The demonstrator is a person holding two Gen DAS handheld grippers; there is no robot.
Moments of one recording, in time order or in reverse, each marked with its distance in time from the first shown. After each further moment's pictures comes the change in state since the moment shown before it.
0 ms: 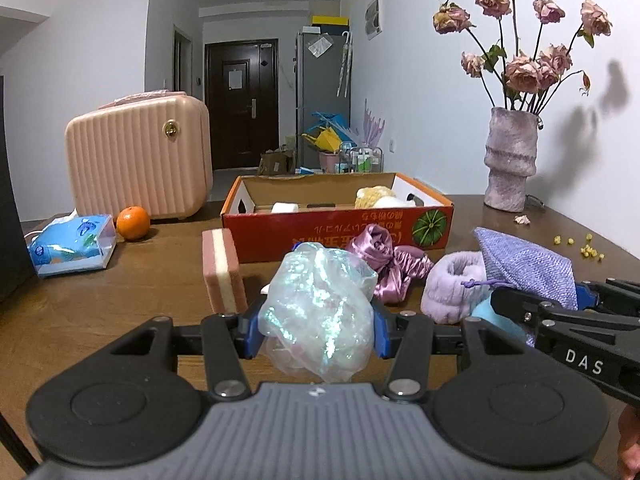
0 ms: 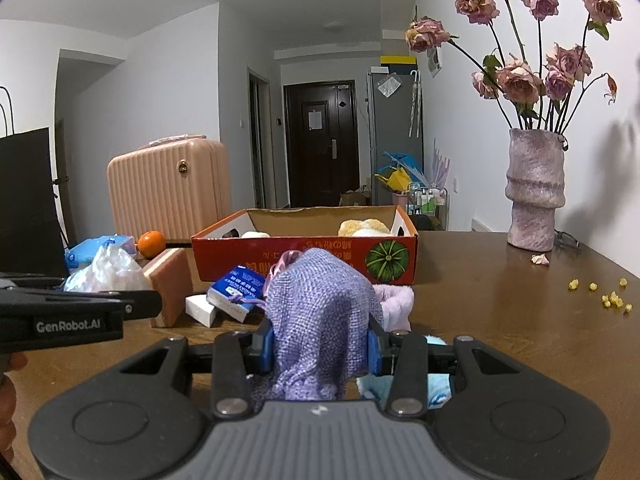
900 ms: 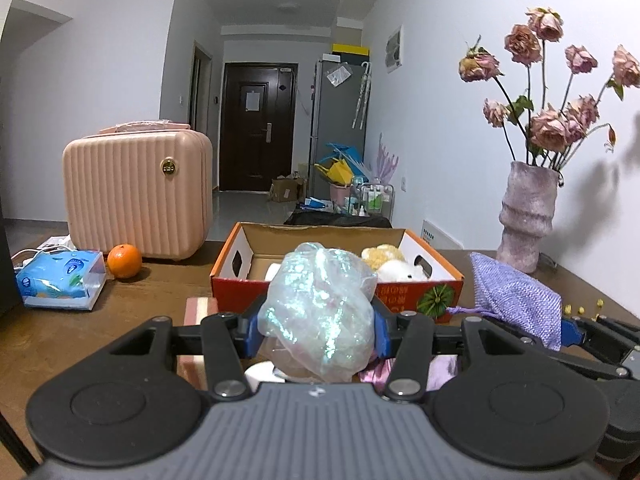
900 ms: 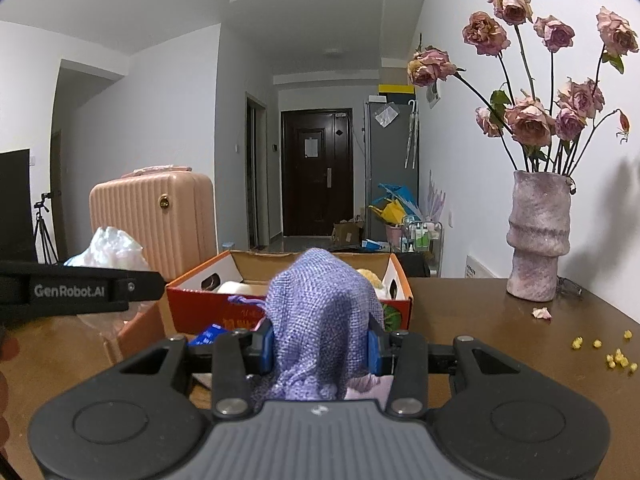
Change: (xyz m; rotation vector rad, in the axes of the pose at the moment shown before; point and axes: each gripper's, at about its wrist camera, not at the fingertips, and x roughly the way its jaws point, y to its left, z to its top) left arm 0.036 -0.006 0.055 -0.086 -0.083 0.025; right arm 0.042 -0.009 0.042 -0.031 -0.090 -0.024
